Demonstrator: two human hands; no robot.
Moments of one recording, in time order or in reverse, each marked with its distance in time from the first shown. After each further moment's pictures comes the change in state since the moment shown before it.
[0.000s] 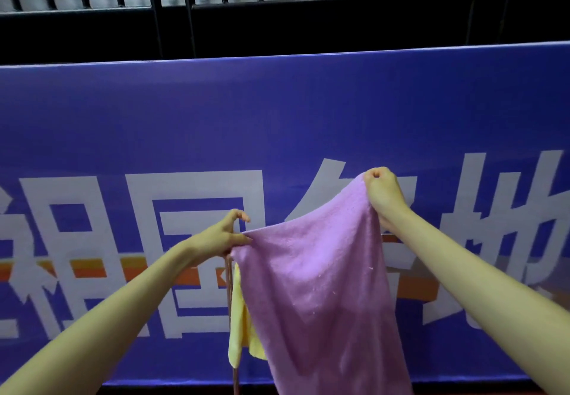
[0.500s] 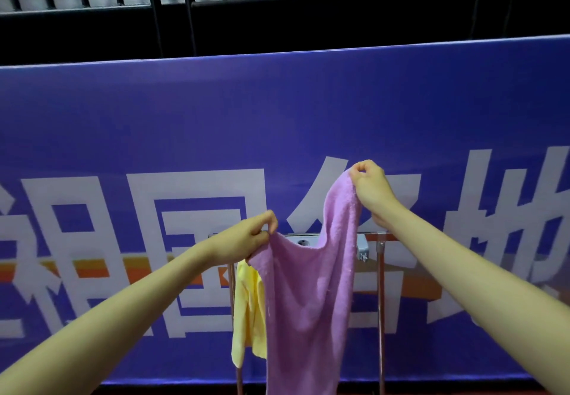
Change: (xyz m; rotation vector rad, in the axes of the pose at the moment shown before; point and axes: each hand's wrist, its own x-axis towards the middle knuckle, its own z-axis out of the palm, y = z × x) left_hand -0.005 0.036 0.028 0.338 -0.046 0.301; right_hand 0.002 -0.006 0.019 -0.040 -0.114 -0.070
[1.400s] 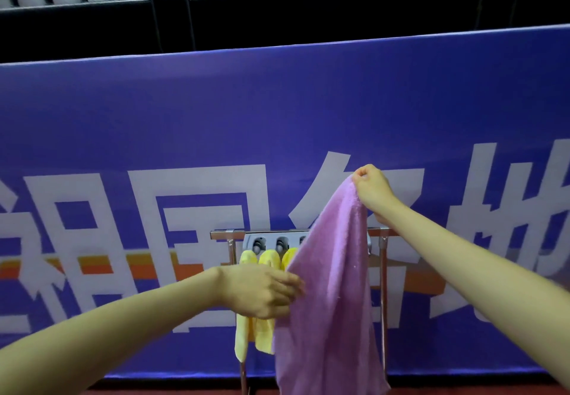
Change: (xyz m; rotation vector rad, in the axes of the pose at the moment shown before) left_hand -0.009 -0.036 0.054 1.212 -0.137 1.251; right_hand 0.005 0.016 0.003 -0.128 -0.026 0.074
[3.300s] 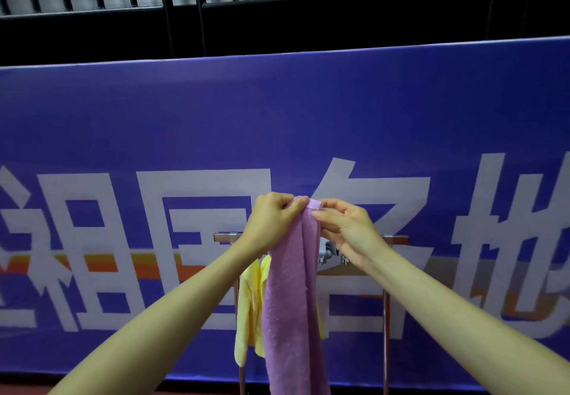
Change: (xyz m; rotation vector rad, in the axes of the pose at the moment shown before) left_hand 0.046 -0.062 -0.046 -0.842 0.644 -1.545; right_hand -0.079 -0.009 0.024 0.849 -0.442 0.102
